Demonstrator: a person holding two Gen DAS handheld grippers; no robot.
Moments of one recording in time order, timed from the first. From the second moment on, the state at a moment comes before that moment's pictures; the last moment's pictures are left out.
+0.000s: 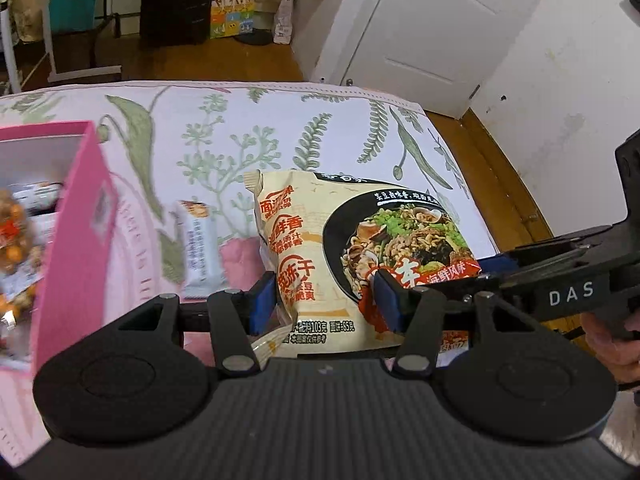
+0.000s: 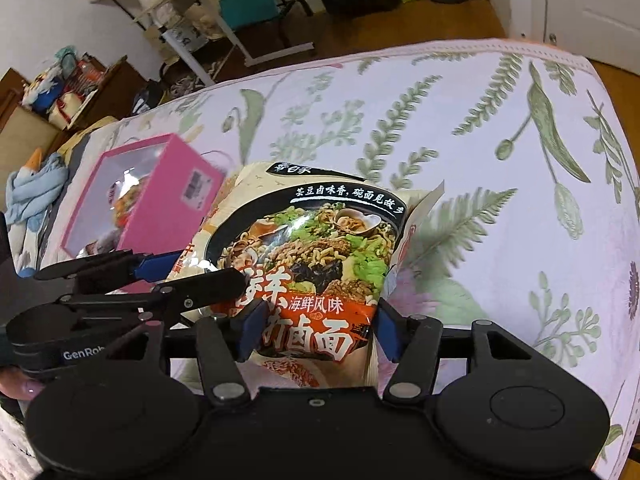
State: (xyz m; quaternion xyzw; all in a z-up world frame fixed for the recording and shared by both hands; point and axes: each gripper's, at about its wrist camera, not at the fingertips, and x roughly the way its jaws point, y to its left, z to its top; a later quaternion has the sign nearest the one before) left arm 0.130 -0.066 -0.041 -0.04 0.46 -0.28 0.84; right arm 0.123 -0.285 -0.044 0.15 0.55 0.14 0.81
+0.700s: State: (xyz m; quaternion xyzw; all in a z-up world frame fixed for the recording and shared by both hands) left arm 0.118 0.121 0.022 -0.08 0.39 -0.18 0.90; right arm 0.166 -0.105 0.030 0.08 0.53 0.23 0.81
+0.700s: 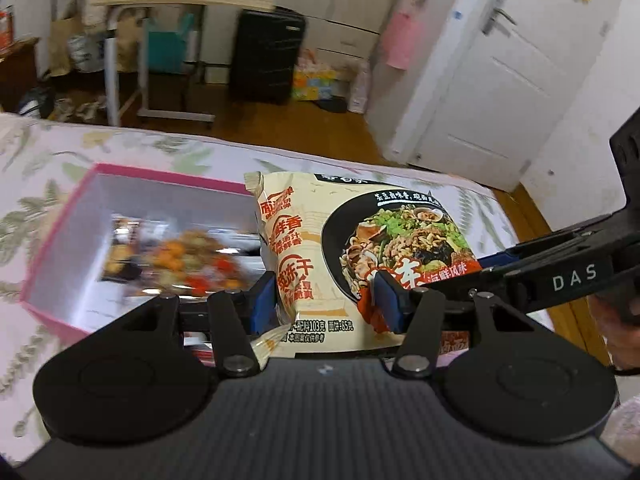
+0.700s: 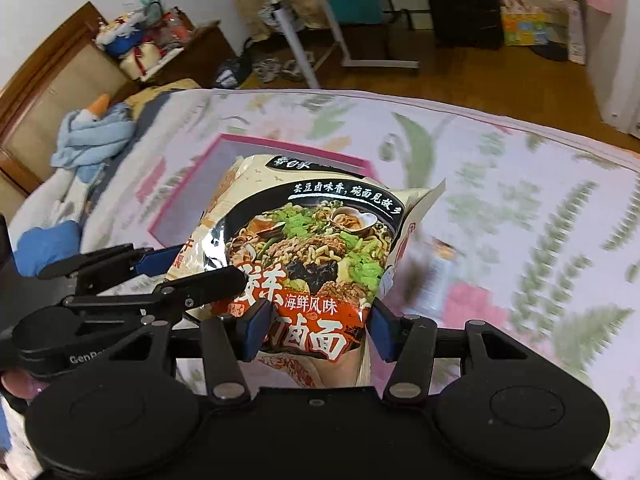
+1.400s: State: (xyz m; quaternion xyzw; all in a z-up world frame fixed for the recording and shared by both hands) left arm 0.195 0.236 -0.046 -0.08 0.44 -0.01 0.89; right arm 0.236 0.041 -0.043 0.04 0.50 0.31 0.81
